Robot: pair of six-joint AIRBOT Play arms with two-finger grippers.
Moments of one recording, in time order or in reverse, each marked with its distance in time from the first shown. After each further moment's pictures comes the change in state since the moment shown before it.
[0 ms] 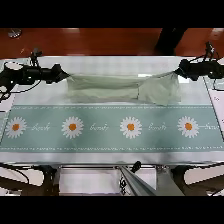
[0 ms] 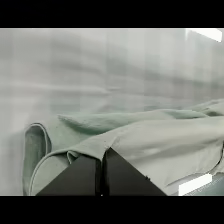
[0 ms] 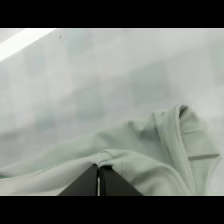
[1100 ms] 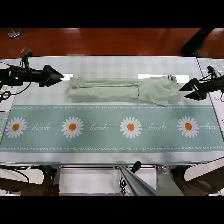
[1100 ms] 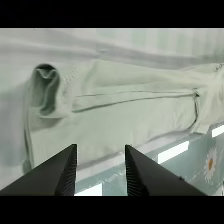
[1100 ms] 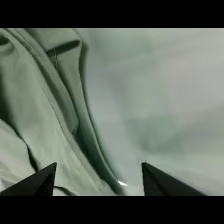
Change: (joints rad) left arm 0.099 0.053 0.019 0.008 -0.257 0.005; right arm -0.212 -0.168 0.042 -0.036 0.437 -0.058
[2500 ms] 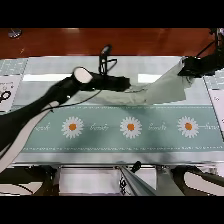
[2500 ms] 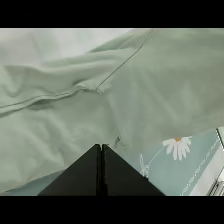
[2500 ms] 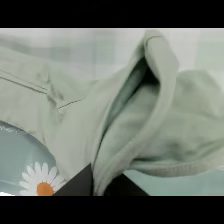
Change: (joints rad) left arm -0.893 0.032 -0.004 -0.003 0.596 -0.146; right arm 0.376 0.578 0.000 -0.267 0.063 0.152
